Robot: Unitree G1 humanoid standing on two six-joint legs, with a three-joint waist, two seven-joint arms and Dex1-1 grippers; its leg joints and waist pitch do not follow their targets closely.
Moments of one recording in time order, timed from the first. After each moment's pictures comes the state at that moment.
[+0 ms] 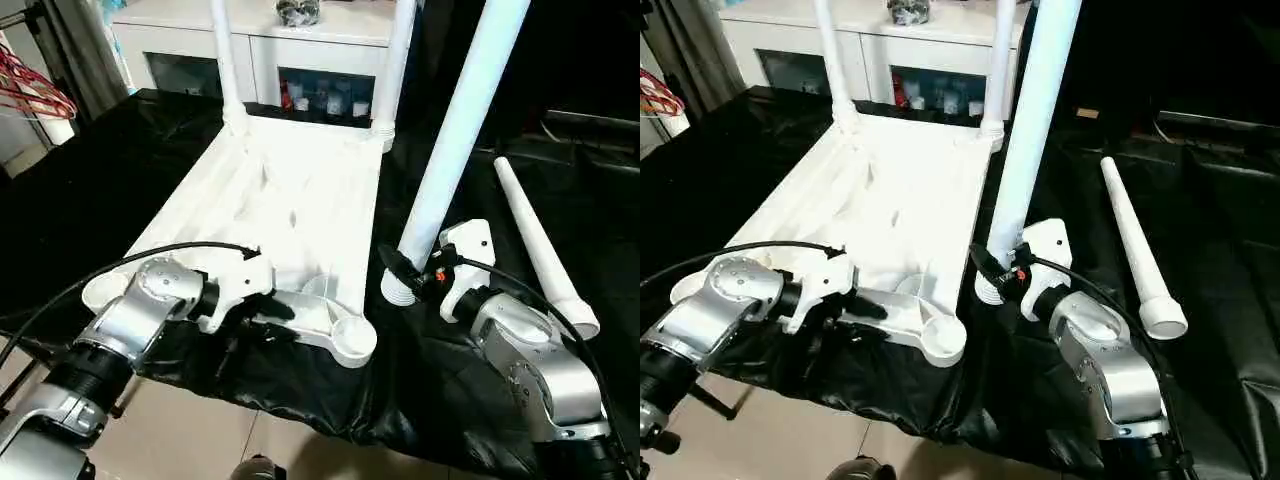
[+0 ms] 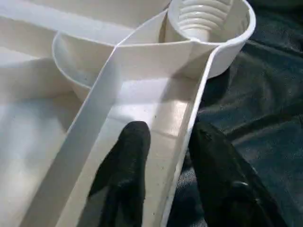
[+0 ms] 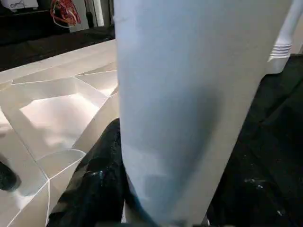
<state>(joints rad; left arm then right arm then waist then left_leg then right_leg) -0.54 0.57 -0.42 0.46 -0.10 0.10 -1.25 -0.20 -0.25 0.05 -0.09 0.26 0.40 0.44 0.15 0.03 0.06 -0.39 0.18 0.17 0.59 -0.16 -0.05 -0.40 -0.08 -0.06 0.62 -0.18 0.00</state>
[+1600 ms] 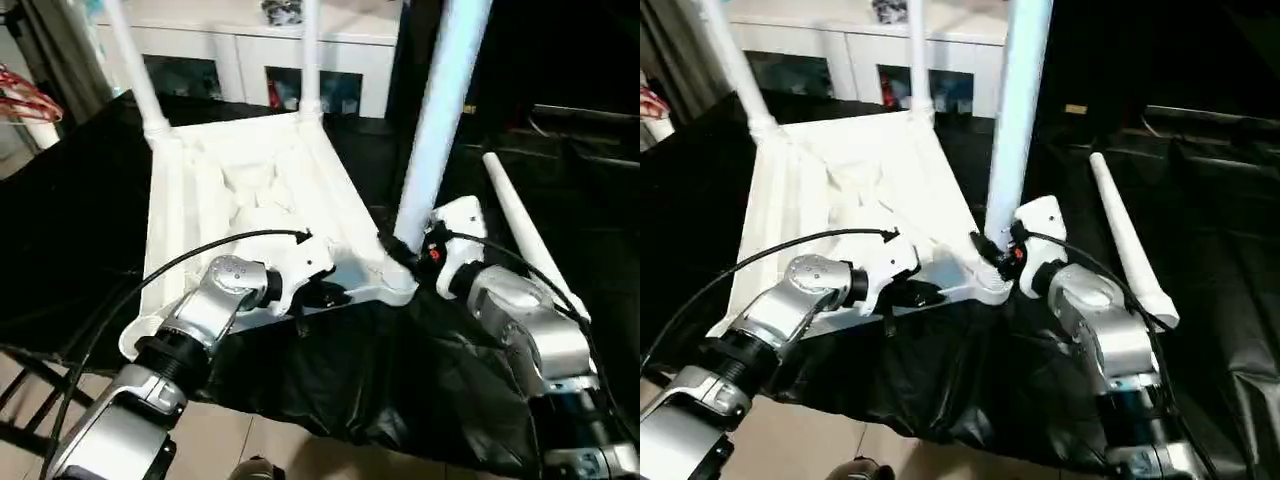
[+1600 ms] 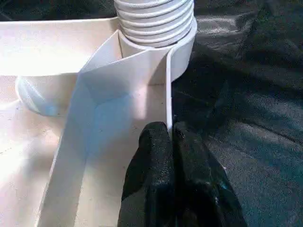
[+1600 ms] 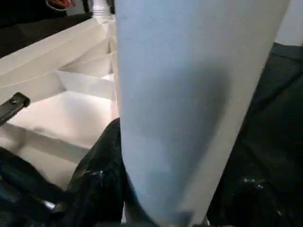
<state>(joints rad) -0.63 0.29 -0.39 0.60 -0.02 0.13 -1.00 -0.38 -0.28 0.07 0.12 0.23 0.43 0.51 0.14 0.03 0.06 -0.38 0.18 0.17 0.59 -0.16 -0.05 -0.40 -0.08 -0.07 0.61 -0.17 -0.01</state>
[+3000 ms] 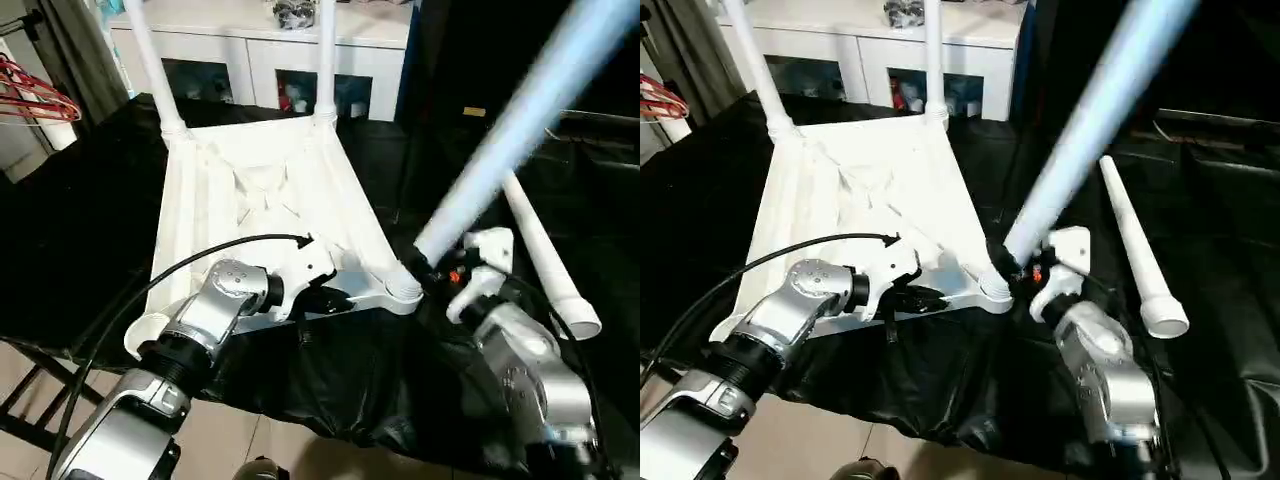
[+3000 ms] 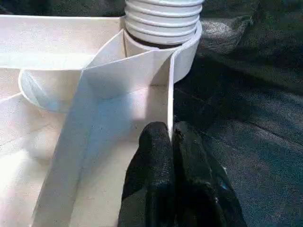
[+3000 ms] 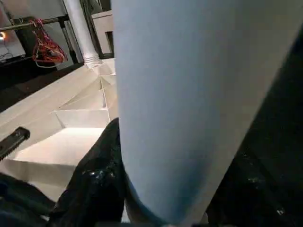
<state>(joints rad) -0.62 0.26 -0.36 0.62 -0.02 0.13 -1.02 -0.15 -0.17 -0.04 0.05 0.31 0.20 0.45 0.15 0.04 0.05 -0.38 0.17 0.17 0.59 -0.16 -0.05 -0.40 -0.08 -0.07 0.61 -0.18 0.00</state>
